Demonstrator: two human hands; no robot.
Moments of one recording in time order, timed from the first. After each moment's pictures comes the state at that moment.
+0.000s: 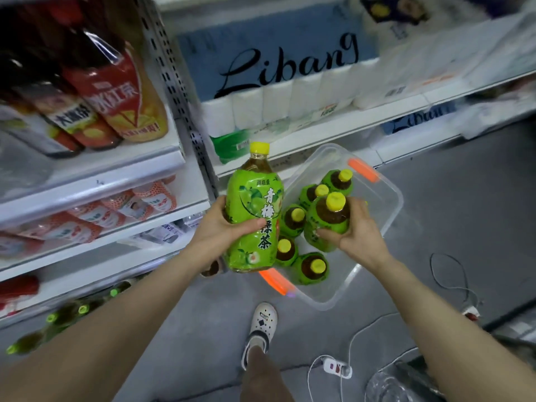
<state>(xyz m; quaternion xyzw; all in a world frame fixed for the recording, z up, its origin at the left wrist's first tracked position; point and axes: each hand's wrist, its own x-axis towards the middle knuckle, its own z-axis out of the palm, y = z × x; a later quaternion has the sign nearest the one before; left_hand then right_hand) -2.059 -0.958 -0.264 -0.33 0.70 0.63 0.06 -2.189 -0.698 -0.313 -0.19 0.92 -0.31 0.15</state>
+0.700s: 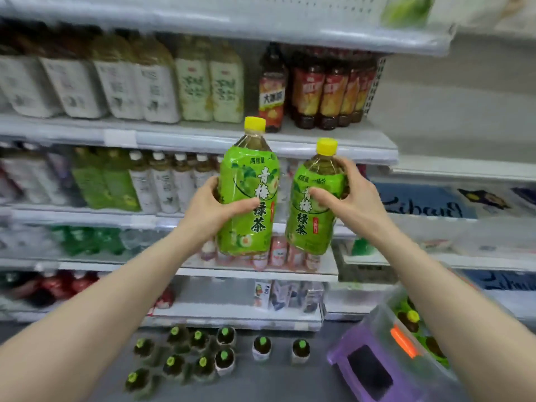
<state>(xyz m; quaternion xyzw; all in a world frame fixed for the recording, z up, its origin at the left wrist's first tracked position) -1.629 -1.153 -0.011 -0.30 0.70 0.57 -0.32 -1.837 -0.986 0.009 -0.47 0.77 -0.43 0.01</state>
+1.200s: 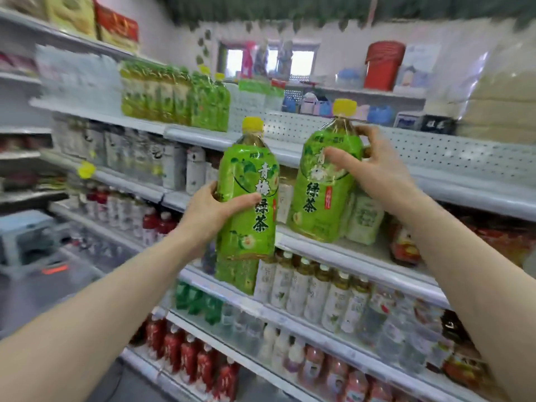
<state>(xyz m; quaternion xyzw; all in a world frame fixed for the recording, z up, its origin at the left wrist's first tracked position) -1.415 -1.278 0.150 -0.36 0.61 0.47 -0.53 -1.667 -1.211 0.241 -0.63 0.60 -0.50 0.01</state>
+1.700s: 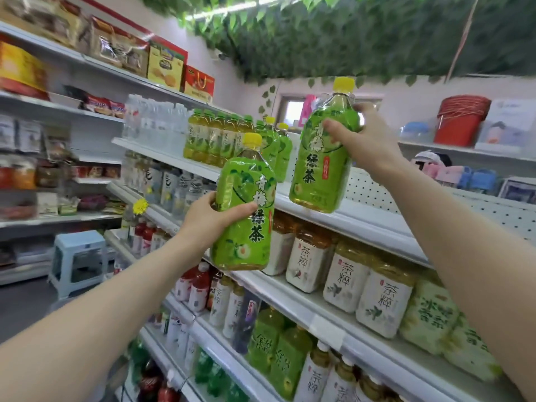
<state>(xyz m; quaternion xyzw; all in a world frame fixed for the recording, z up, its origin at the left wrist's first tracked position) -1.340 -1.450 0.188 -0.41 0.56 0.39 -0.60 -1.582 -1.454 0.351 -0.70 0.50 -0.51 -0.02</state>
